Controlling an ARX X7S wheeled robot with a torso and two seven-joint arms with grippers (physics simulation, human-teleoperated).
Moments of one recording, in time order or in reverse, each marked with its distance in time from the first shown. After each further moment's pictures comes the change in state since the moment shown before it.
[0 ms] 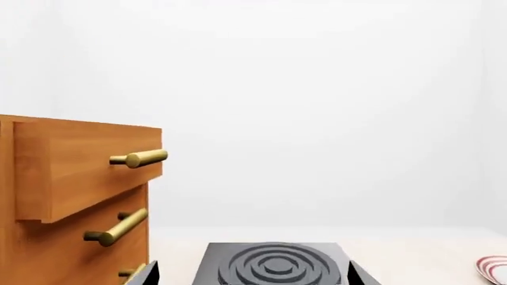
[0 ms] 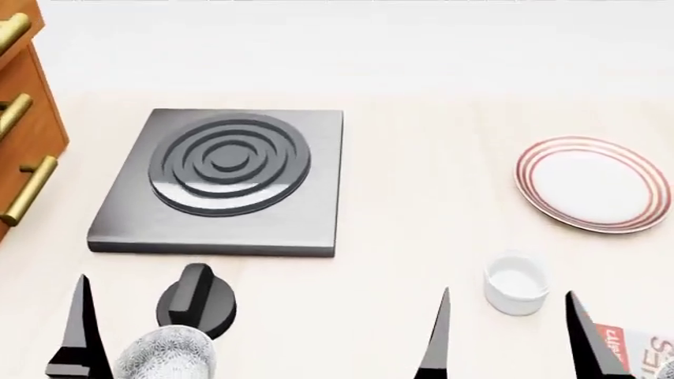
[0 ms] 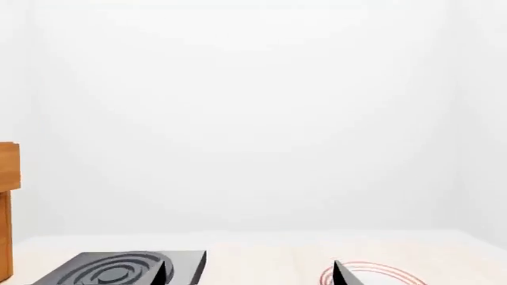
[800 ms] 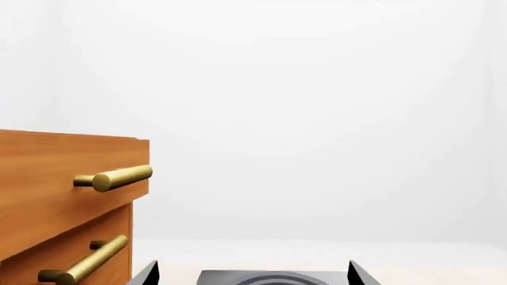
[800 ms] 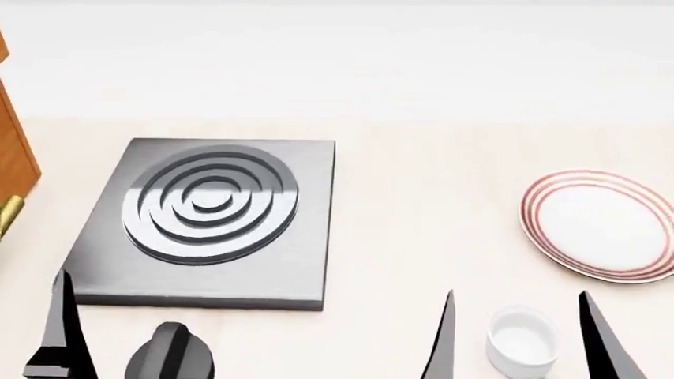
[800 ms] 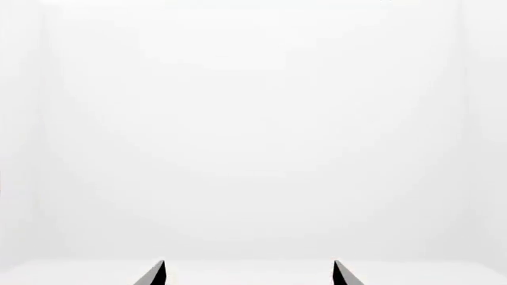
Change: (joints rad) left arm 0.016 -0.034 -0.009 0.038 -0.038 0.016 -0.027; right arm -0.050 0.045 -0.002 -0.050 0.016 -0.087 0.012
